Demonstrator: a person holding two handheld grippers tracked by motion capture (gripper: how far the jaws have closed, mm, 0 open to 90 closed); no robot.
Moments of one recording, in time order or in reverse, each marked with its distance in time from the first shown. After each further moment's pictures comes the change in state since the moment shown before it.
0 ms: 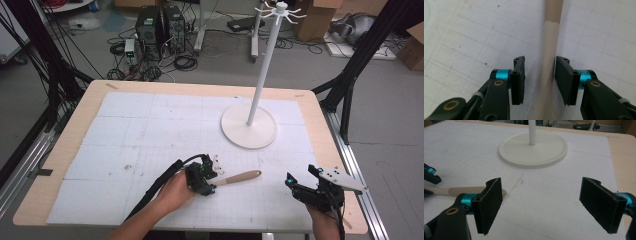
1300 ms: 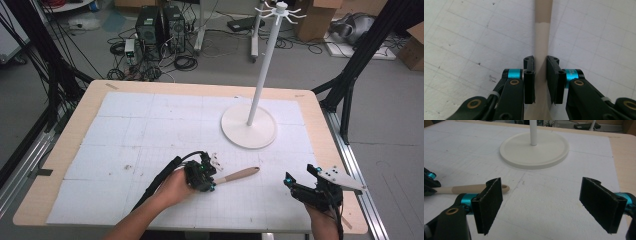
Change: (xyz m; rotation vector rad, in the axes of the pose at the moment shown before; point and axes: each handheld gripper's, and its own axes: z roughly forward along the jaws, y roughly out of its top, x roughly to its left) left arm 0.009 0.000 0.002 -0.004 -0.084 -0.053; right arm 0.002 0.001 0.002 0.002 0.003 -0.004
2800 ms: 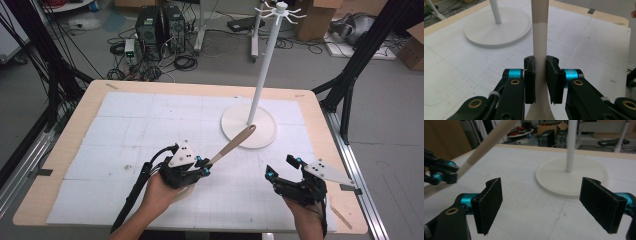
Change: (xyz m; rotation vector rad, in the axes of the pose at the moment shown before) left arm -0.017 -0.028 -0.079 -0.557 0.157 -0.095; right arm 0.048 0.031 0.007 -0.133 0.184 0.028
